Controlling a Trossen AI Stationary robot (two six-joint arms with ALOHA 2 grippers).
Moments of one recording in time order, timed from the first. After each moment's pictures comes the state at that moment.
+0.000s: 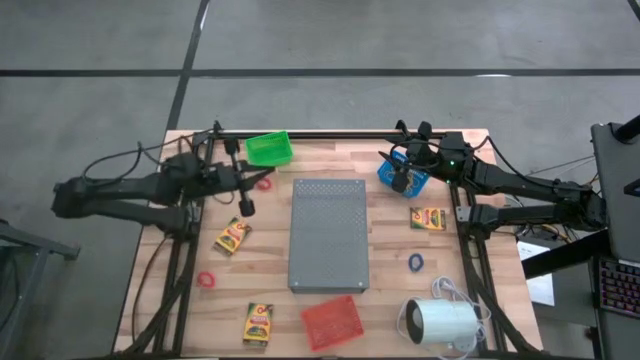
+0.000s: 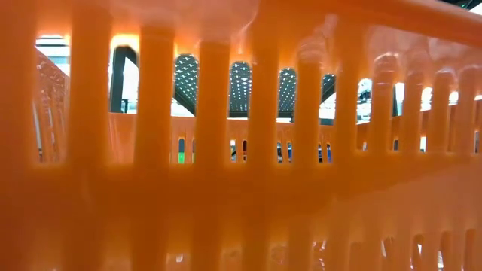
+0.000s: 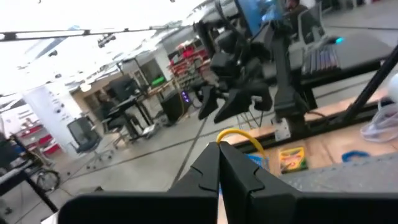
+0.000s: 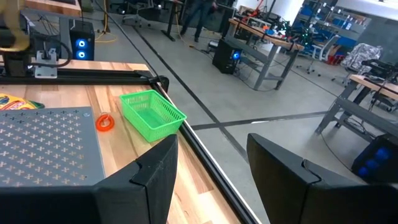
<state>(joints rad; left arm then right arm) 0.08 0.82 0.70 0.16 -0.15 0.48 -0.37 0.90 0.65 0.08 0.18 -0.21</state>
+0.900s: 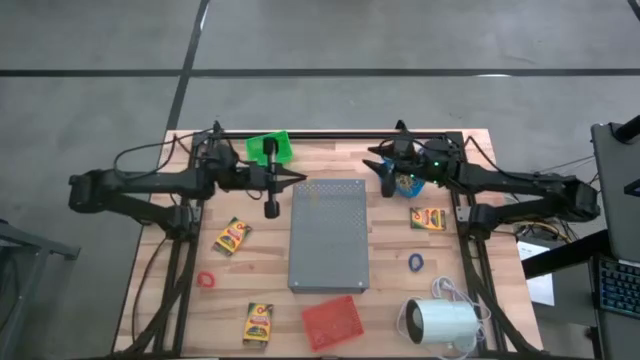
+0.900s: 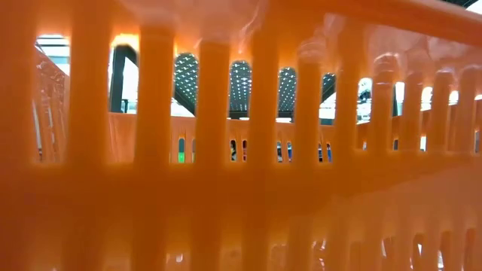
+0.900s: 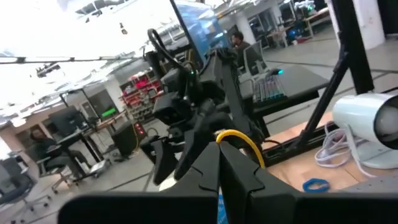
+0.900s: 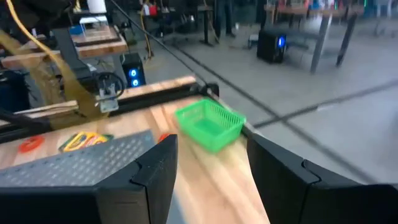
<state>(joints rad) 0.17 1.15 0.77 0.46 0.20 0.45 -0.35 1.07 0.63 0.29 0.02 0.07</state>
